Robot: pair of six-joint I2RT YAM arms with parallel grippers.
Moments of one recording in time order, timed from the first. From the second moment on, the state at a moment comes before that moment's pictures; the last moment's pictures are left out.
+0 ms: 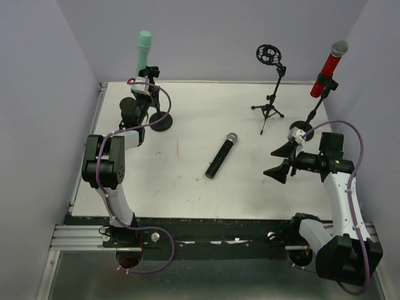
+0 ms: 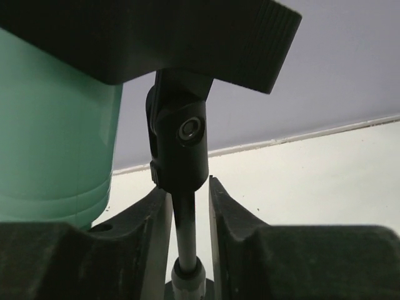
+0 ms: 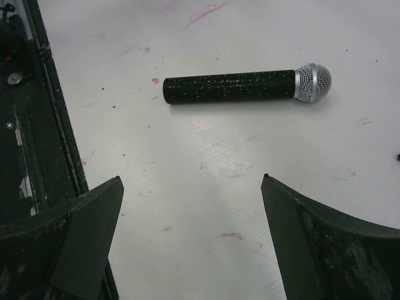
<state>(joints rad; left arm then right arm) -0.05 1.88 1.04 1.01 0.27 -0.09 -0.22 0.96 0.77 -0.78 -1.21 -0.82</state>
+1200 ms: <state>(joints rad) -0.05 1.37 0.59 0.88 0.17 -0.37 -0.22 0.92 0.77 -0.74 -1.21 -0.74</state>
